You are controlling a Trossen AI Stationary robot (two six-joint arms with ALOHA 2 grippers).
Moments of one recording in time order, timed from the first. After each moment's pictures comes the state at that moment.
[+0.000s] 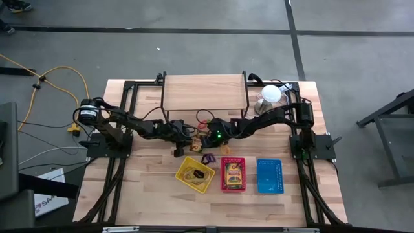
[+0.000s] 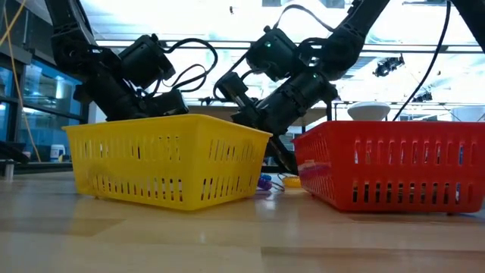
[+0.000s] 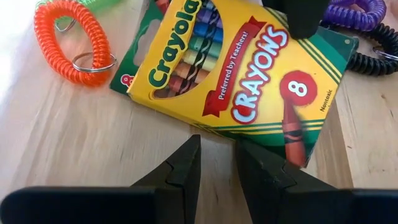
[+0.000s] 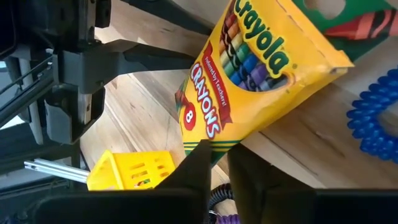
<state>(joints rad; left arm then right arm) 0.09 1.61 0.48 0.35 0.05 -0.01 -0.08 1.99 1.06 0.24 -0.27 1.23</state>
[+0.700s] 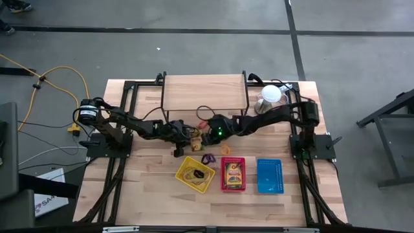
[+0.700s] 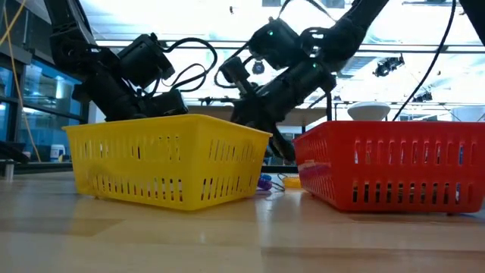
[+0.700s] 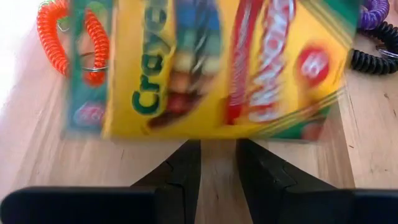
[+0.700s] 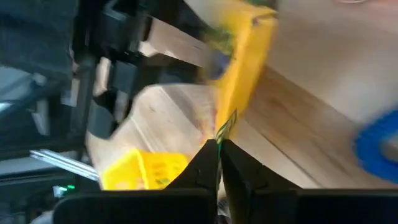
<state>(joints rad) 0.09 1.61 0.48 0.35 0.02 -0.01 -0.09 1.92 1.06 0.21 -0.26 1.13</state>
